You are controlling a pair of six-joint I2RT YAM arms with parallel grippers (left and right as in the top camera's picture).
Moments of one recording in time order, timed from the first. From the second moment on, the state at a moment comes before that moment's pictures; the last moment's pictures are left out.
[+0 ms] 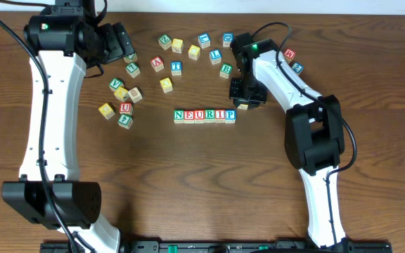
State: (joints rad) left arm -0.01 1.82 2.01 -1.25 -0.04 -0.40; right arm 0.36 2.39 1.99 -1.19 -0.08 0.51
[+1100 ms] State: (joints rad) left arm -0.01 1.82 2.01 -1.25 -0.04 -0.40; right arm 0.34 2.39 2.11 -1.25 -0.08 -0.39
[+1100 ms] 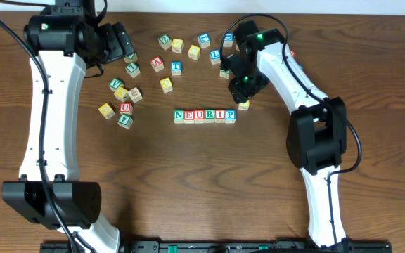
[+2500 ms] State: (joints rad) left arm -0.01 1.82 2.01 -1.25 -0.04 -0.40; right arm 0.31 2.36 2.01 -1.14 -0.11 -0.72
